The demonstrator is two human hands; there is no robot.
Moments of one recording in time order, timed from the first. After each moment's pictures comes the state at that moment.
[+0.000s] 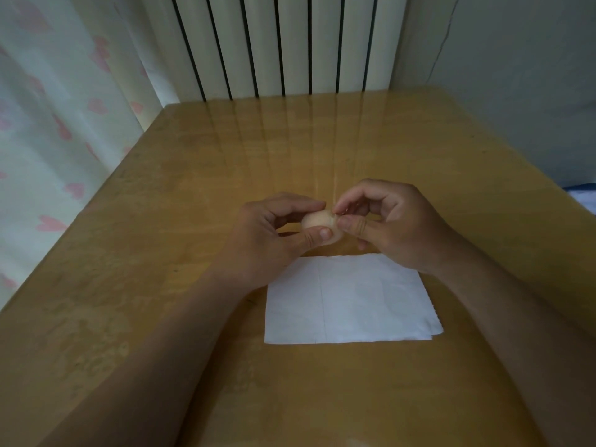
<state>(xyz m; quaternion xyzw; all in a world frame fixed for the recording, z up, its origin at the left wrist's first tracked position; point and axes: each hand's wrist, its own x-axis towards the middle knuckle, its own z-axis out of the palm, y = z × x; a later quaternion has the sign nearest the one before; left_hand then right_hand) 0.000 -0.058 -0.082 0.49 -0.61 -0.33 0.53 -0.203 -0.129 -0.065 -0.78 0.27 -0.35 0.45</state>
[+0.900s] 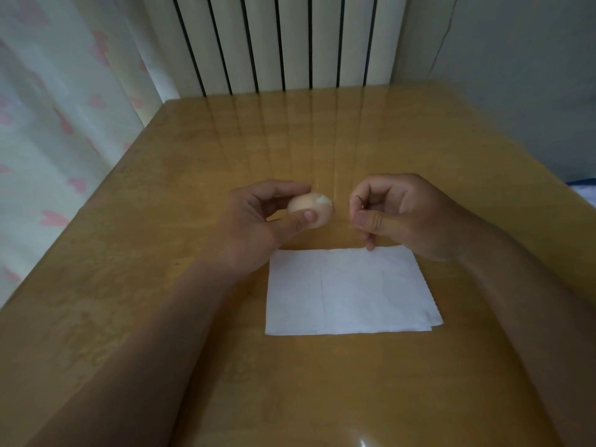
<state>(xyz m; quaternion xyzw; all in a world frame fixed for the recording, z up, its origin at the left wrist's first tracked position) 0.005 -0.052 -0.071 0.53 -0.55 -0.34 0.55 -0.216 -0.125 -0.044 -0.78 0.26 -0.24 0.51</state>
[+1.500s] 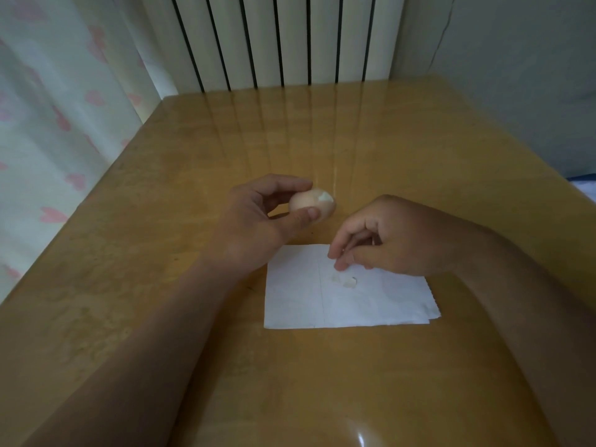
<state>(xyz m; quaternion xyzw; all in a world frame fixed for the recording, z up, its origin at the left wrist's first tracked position) -0.002 -0.050 -0.071 0.52 -0.55 -0.34 0.56 -0.210 -0.103 -0.039 -0.85 0.32 -0.07 0.40</state>
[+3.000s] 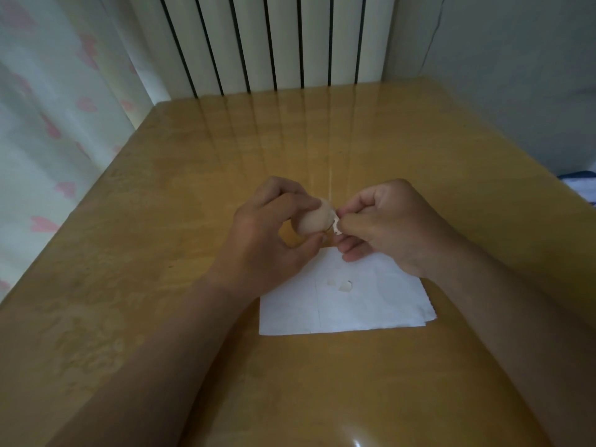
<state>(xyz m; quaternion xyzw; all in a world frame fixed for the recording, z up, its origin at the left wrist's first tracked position) -0.009 -0.053 -0.085 0.46 -0.75 0.02 0.47 -0.192 -0.100 -0.046 -0.63 0.48 -0.30 0.54</state>
